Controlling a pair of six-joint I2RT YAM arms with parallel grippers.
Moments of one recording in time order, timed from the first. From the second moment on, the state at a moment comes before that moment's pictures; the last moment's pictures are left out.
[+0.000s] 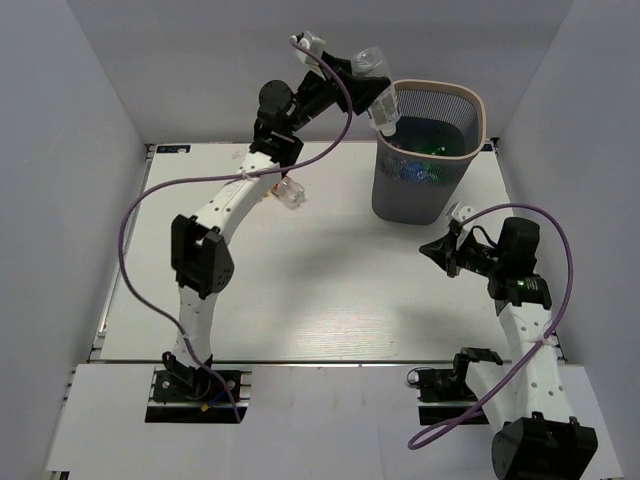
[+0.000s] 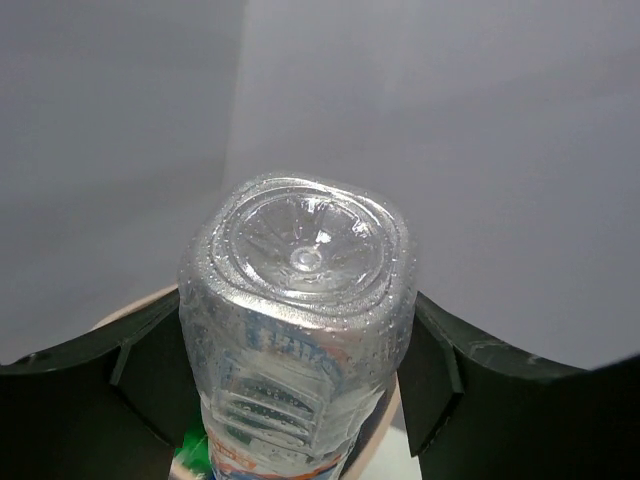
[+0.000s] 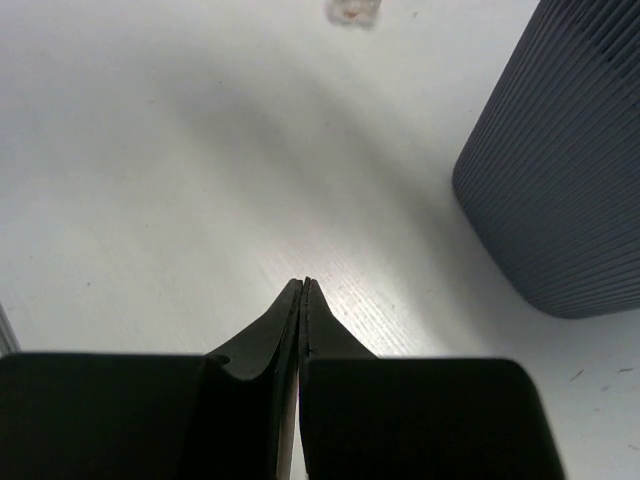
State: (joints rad) left arm -0.53 2.08 2.09 0.55 0.52 -0.49; right arm -0.09 0.80 0.69 -0.41 -0.99 -0.52
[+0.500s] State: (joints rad) left arm -0.56 2.27 2.27 0.73 0.49 -0.78; right arm -0.09 0.75 0.61 -0.43 -0.99 -0.52
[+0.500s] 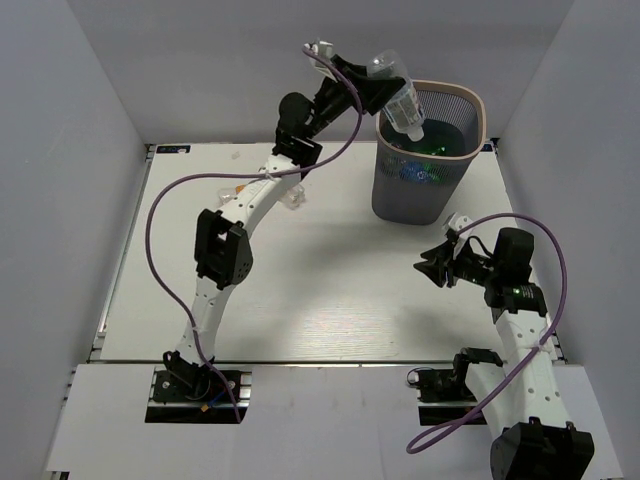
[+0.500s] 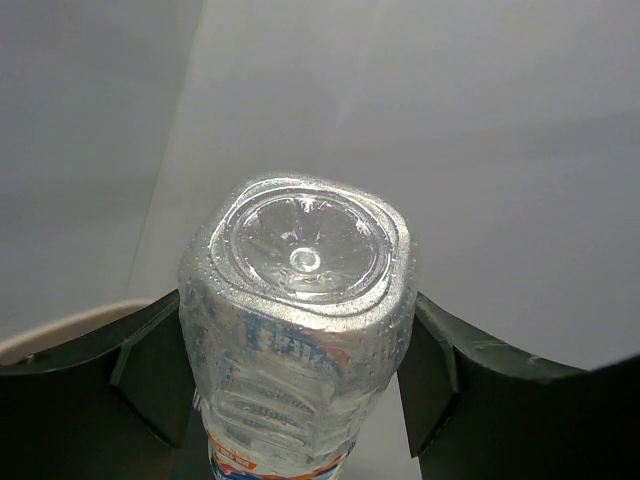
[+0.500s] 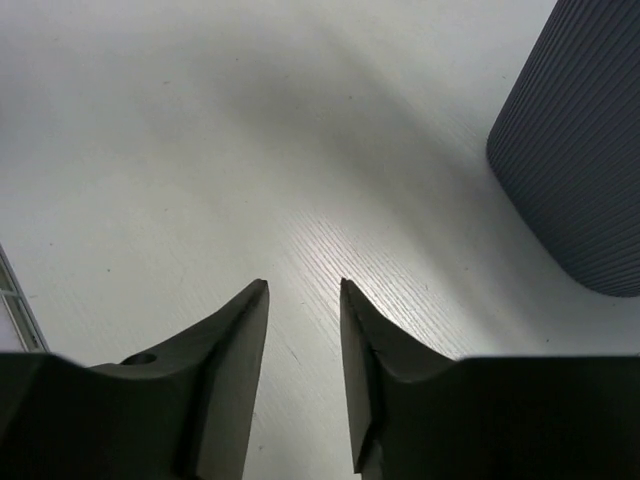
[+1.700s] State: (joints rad) left arm -0.57 0.73 1.10 -0.43 -0.26 -0.37; right arm 0.62 1.93 1.62 -0.33 -0.56 -0.28
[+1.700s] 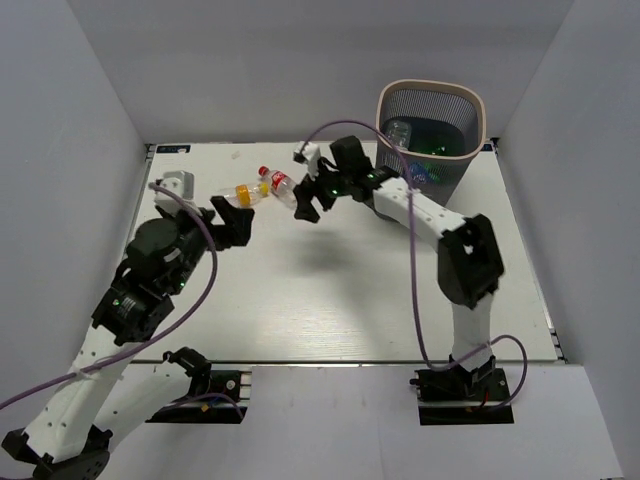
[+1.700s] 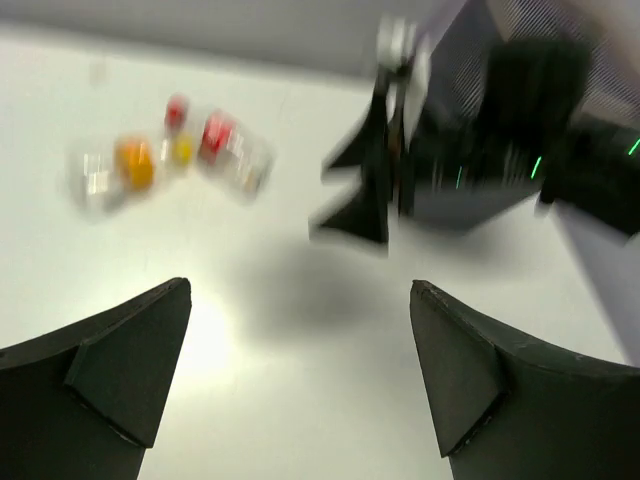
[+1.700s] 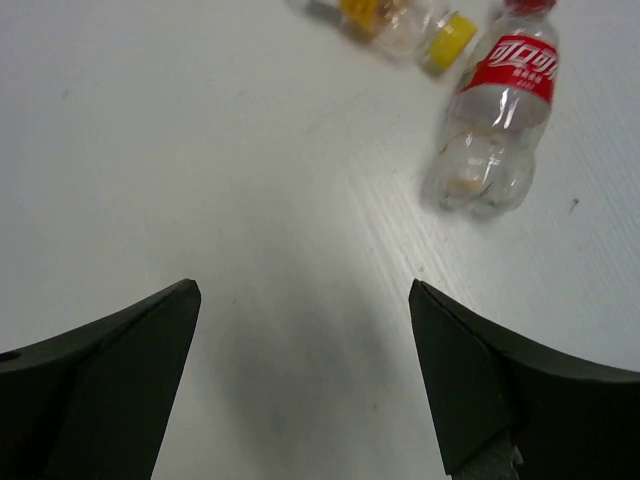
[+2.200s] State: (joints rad) left arm -0.57 0.74 0.98 -0.68 -0.23 -0.51; right arm 0.68 2.32 1.95 -0.31 -0.14 -0.07
